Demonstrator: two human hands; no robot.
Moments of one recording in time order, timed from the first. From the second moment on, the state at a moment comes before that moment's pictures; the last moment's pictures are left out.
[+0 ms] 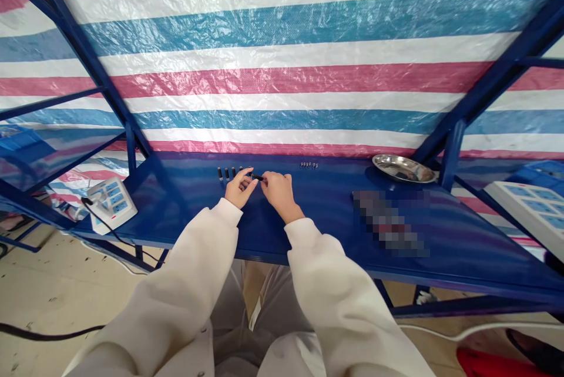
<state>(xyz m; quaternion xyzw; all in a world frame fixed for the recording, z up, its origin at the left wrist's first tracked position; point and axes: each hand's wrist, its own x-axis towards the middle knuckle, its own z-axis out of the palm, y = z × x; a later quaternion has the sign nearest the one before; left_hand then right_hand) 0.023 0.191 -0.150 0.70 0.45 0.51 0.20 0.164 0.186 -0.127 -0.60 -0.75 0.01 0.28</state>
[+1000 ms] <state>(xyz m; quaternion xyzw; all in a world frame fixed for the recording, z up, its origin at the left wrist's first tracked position) 0.021 0.195 -0.158 0.68 0.41 0.54 0.28 0.173 0.178 -0.145 -0.53 -0.64 0.16 0.53</state>
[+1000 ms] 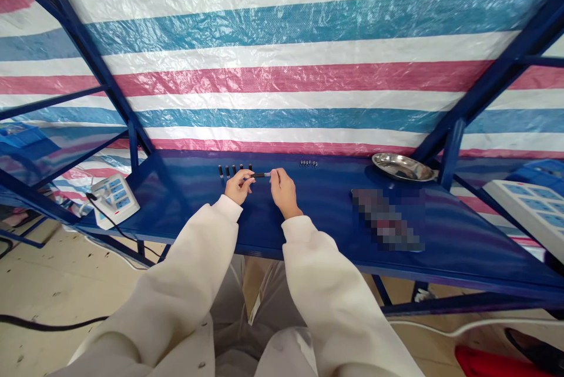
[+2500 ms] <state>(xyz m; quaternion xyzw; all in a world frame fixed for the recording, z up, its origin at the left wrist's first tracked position) 0.022 0.187 -0.148 0.71 0.47 0.49 0.18 0.170 0.176 -0.142 -0.50 -0.67 0.18 0.52</state>
